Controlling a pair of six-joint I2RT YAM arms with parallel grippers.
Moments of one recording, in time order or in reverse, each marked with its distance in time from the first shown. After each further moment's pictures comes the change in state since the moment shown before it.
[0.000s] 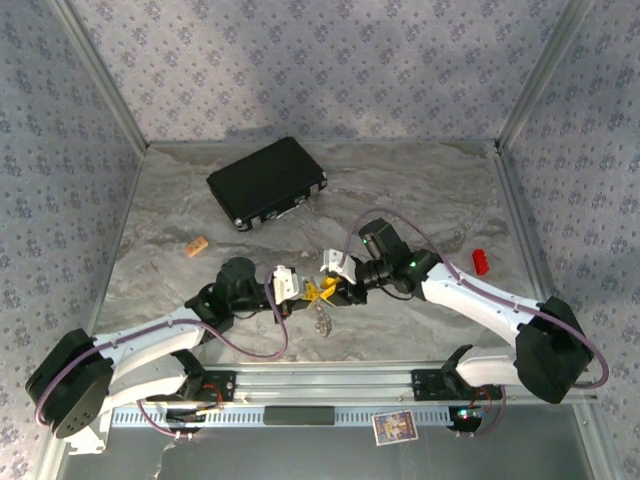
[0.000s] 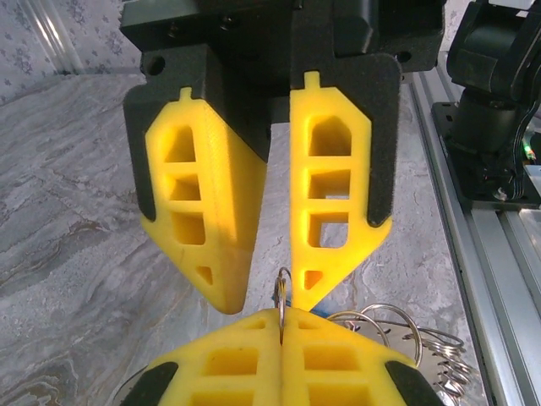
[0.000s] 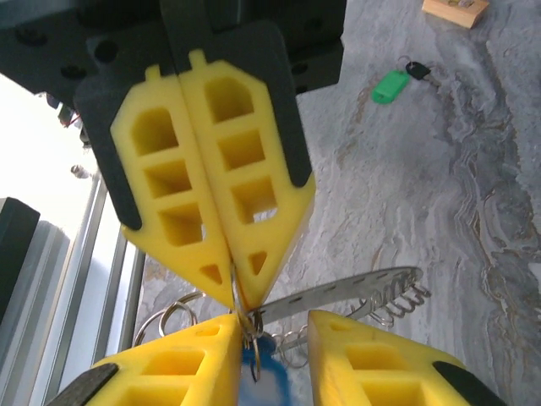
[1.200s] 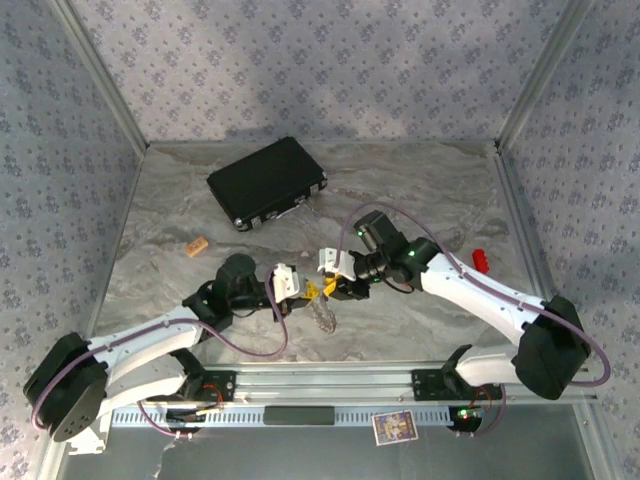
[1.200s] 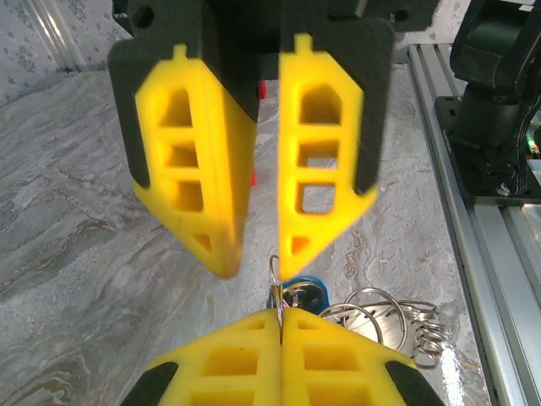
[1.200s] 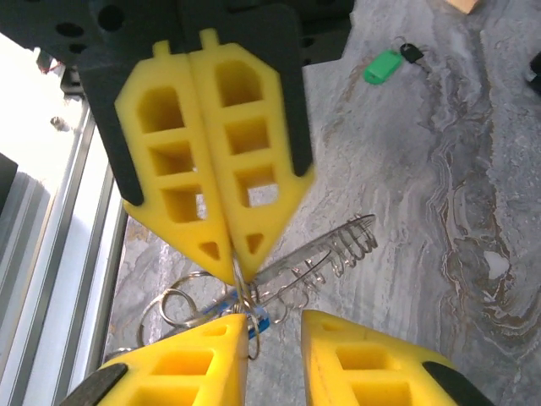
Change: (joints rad) left arm 0.003 -0.024 0.022 -0.066 -0.007 0.021; right arm 0.005 0.016 0.129 -0.213 0.079 -0.150
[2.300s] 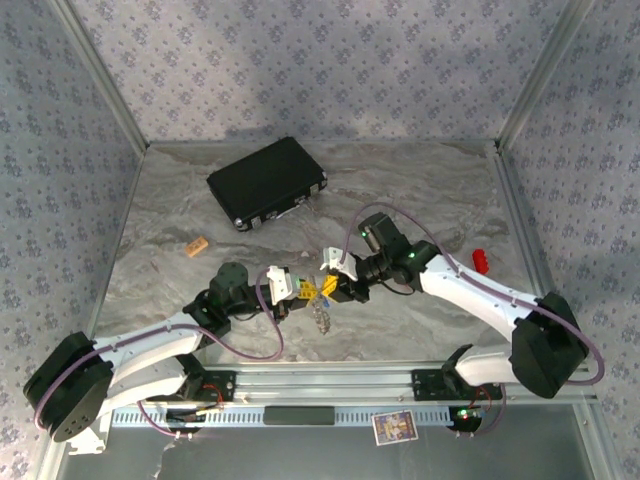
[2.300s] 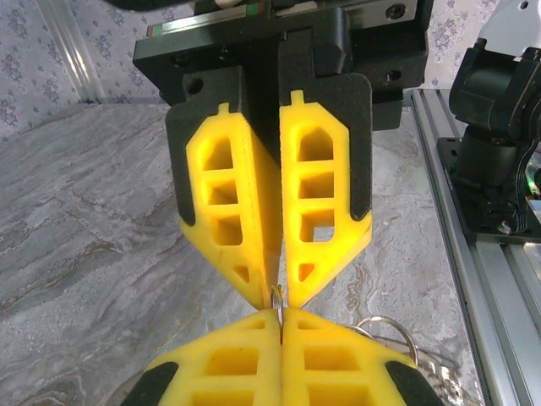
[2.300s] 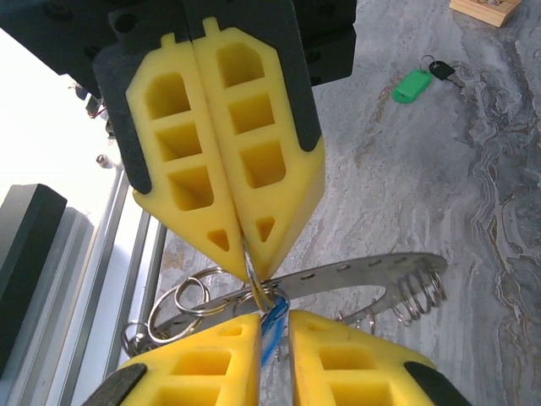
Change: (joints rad) left arm 0.002 0.000 -0.084 0.208 -0.001 -0.093; right arm -0.033 0.018 -0.056 0.079 -0.139 0.059
